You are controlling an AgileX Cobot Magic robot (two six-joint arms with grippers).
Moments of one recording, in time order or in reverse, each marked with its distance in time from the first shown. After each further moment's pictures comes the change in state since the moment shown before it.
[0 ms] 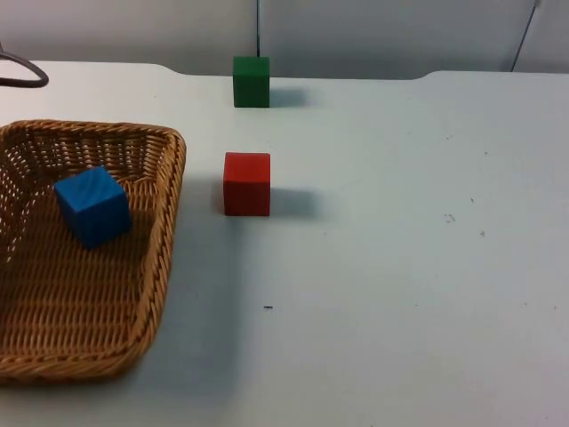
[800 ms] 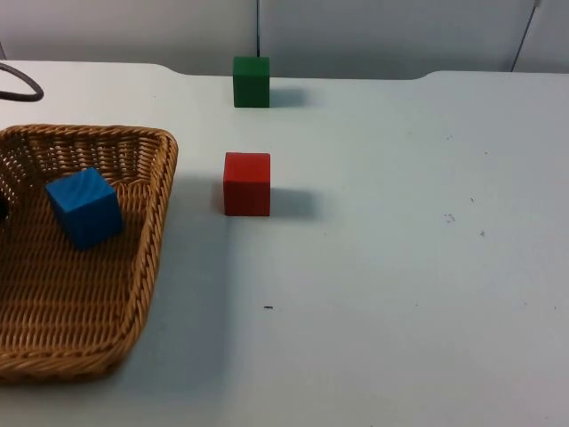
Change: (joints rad) right arm 0.000 -0.081 0.011 -0.017 0.009 0.033; left arm 0.000 0.000 0.000 0.069 -0.052 0.002
